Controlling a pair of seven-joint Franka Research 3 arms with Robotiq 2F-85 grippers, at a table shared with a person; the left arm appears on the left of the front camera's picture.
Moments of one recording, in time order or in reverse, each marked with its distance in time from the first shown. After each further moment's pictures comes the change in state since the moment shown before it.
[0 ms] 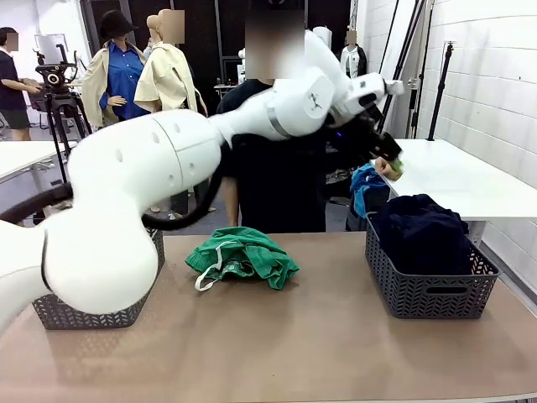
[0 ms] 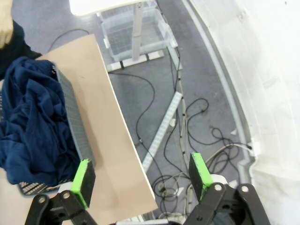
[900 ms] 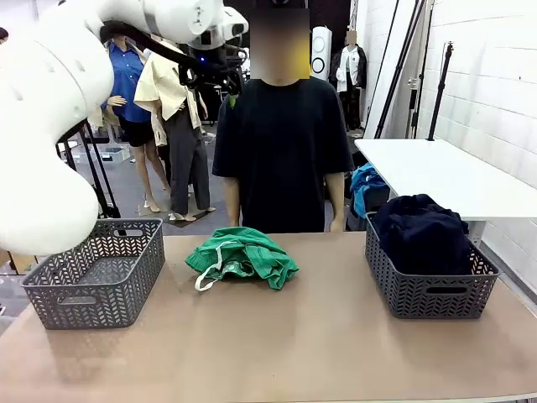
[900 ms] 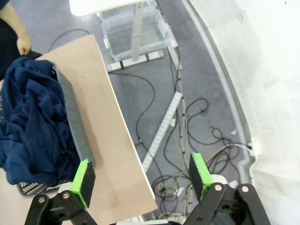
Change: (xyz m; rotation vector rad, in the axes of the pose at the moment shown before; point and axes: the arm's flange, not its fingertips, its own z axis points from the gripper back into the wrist) left arm -0.063 0.188 0.241 0.721 0.197 0.681; right arm 0.000 0.000 0.000 0.000 0.000 0.000
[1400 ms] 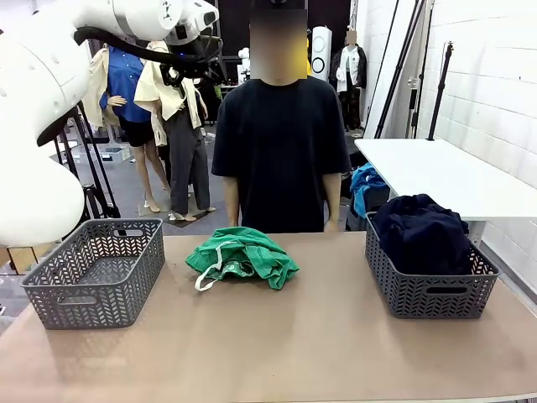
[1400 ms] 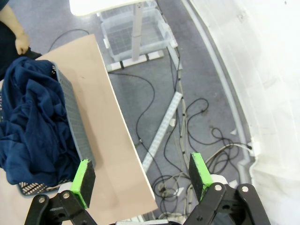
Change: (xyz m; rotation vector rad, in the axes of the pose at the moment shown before) left arm 0.015 0.057 -0.011 -0.091 -0.026 0.141; right arm 0.000 0.000 0.000 0.000 0.000 0.000
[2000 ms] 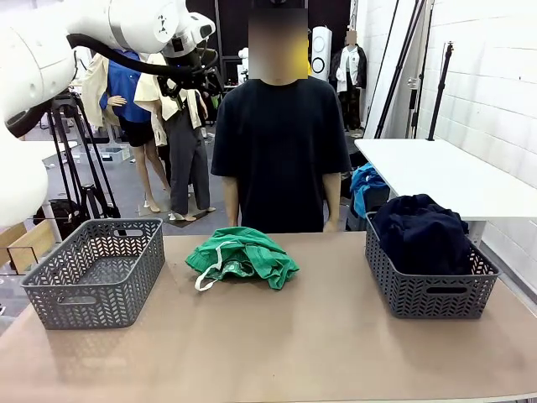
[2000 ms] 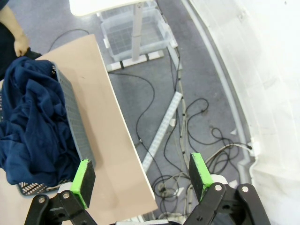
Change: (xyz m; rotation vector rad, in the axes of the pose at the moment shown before) left arm -0.014 0.005 -0.015 -0.005 0.018 -0.011; right arm 0.000 0.000 0.000 0.000 0.000 0.000
